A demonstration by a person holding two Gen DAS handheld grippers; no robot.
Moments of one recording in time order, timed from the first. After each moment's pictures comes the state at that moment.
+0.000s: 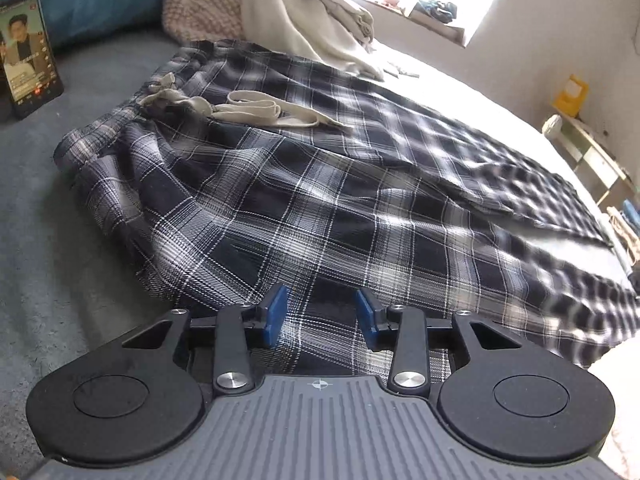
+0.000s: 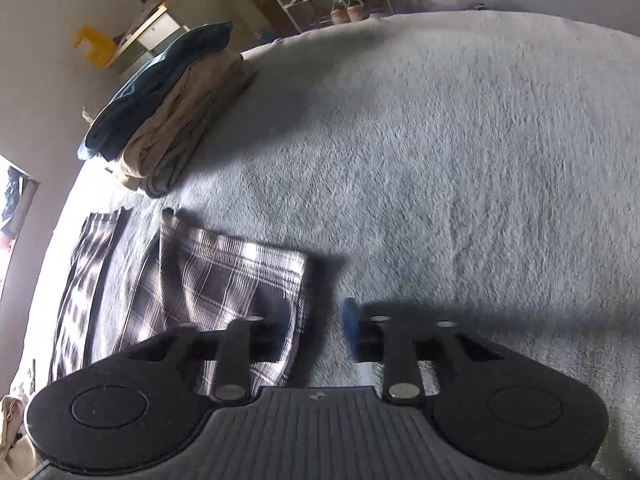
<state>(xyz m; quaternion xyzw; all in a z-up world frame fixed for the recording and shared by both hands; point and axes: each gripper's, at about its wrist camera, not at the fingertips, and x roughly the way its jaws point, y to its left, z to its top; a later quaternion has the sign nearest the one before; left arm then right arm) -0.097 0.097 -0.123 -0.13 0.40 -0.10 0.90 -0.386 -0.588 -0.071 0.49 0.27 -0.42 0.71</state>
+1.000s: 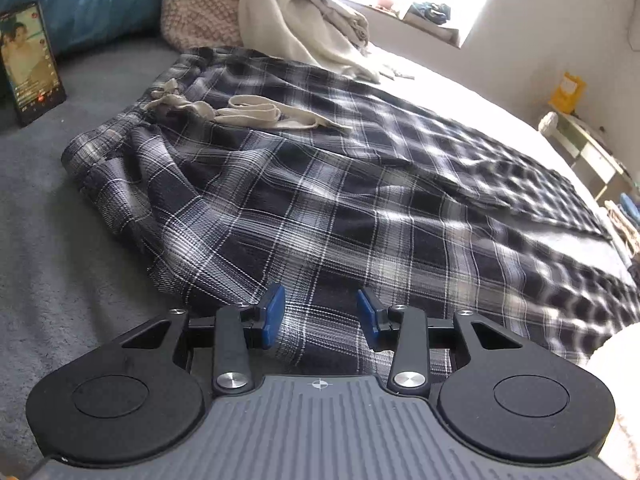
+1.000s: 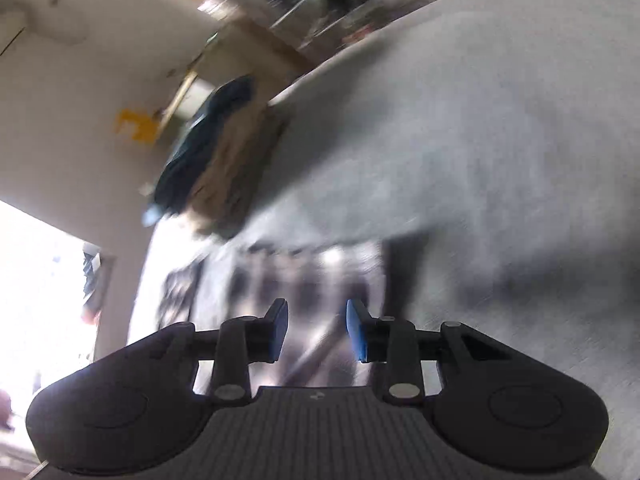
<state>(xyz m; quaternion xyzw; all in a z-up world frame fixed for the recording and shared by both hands) -0.108 0.097 -0.122 -0.11 0.39 -0.10 0.91 -0.397 -0.556 -0.084 0.57 0.15 -0.33 0.74</state>
